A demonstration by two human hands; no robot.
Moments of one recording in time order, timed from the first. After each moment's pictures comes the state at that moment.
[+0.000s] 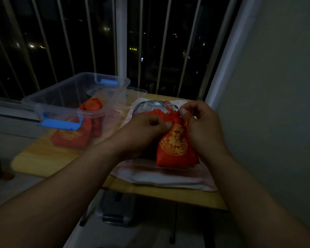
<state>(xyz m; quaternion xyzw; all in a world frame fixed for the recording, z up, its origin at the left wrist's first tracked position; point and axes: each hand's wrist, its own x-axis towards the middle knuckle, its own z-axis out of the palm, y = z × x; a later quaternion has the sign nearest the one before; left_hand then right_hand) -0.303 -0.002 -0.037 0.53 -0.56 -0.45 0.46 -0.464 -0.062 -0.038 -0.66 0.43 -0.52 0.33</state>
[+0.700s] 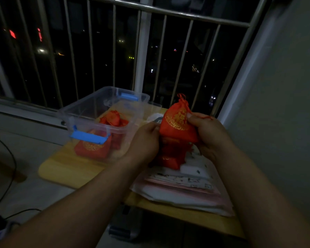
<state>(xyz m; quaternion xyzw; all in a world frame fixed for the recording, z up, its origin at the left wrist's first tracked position) -0.275 -0.012 -0.048 0.61 -0.49 -0.26 0.57 -0.418 -0.095 -0.005 -0.50 0.39 -0.45 0.63</state>
